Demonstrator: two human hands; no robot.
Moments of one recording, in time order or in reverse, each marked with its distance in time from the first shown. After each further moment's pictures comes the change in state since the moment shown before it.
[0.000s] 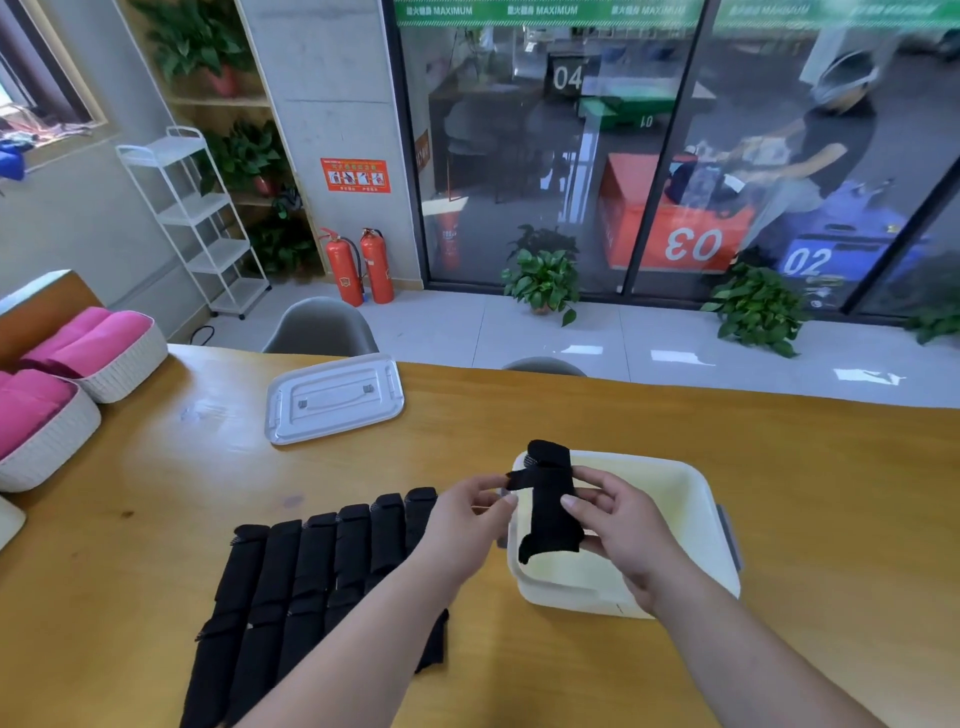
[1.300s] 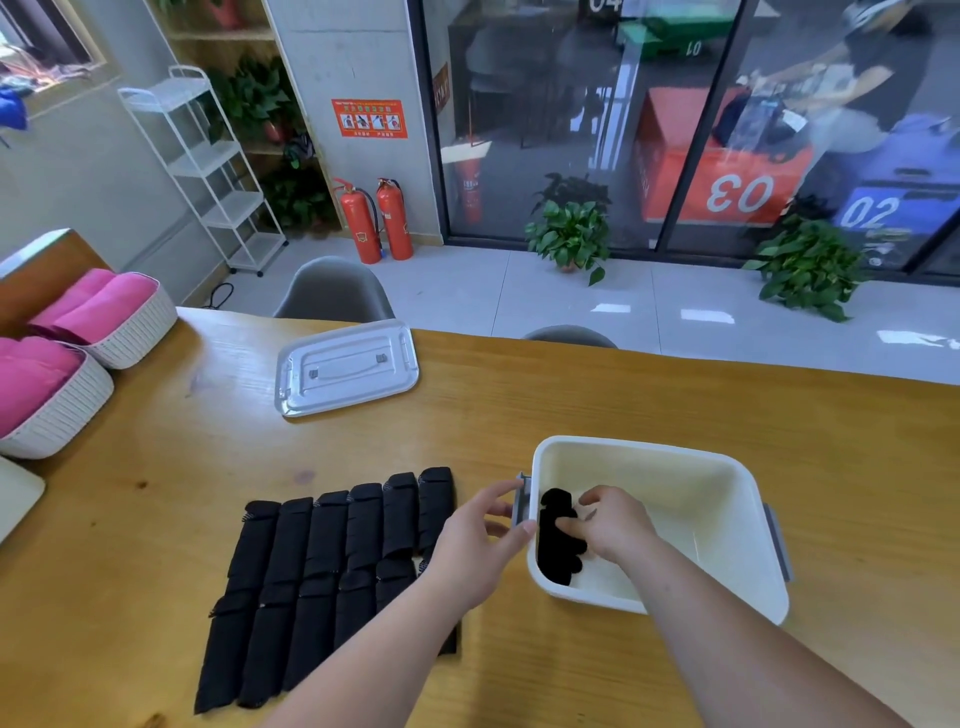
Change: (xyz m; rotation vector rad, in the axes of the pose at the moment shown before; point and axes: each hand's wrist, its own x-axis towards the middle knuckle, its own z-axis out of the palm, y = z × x) left_hand 0.018 -0.053 0.000 0.271 0.014 0.015; right_hand 0.112 0.083 0.000 -0.879 0.034 0.288
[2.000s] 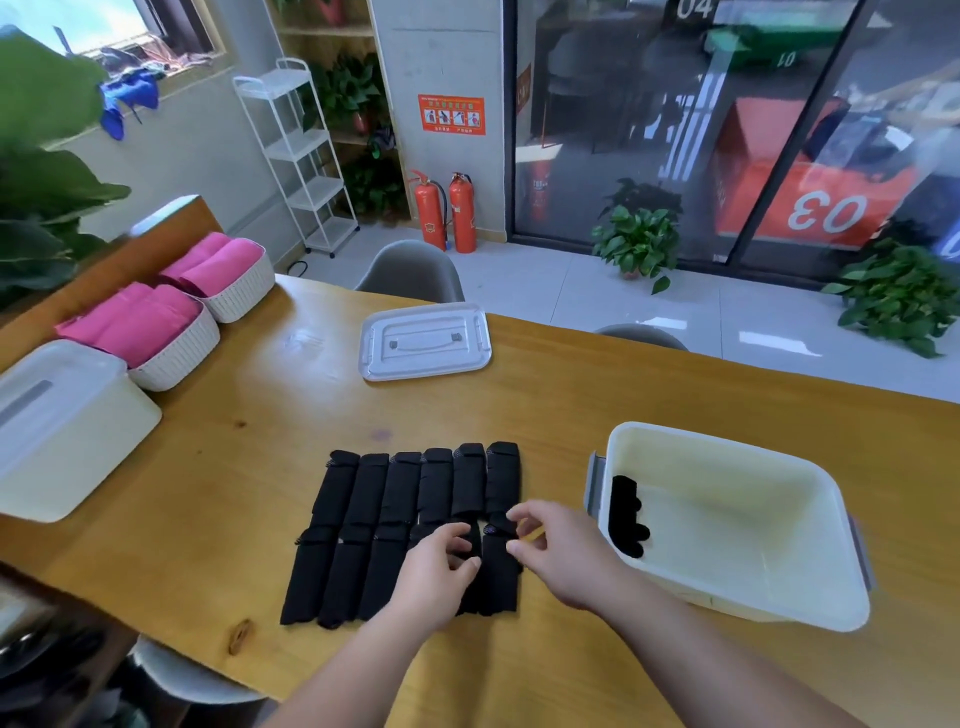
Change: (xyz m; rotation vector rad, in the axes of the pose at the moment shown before) left_hand -0.073 -0.111 -0.066 0.184 0.173 -0.268; right_hand -0.122 -0.082 0.078 -0.099 -0.198 -0.538
